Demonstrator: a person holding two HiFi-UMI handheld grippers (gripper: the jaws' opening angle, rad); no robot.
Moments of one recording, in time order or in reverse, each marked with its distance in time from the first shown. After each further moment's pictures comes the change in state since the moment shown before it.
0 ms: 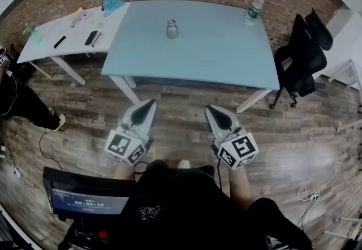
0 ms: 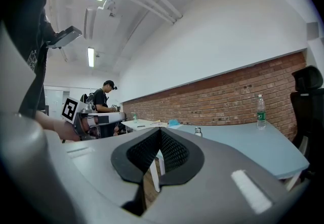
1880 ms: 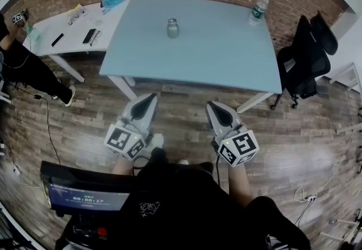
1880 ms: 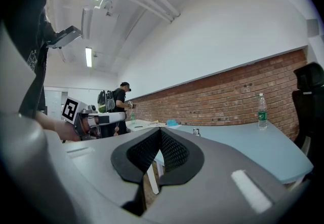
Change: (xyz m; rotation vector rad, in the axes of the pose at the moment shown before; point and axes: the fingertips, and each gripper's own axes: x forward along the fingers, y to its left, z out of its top) left arm 0.026 0.027 0.001 -0.008 -0.003 -0.003; right arm 0.028 -0.019 0.005 0.005 -0.001 -0.009
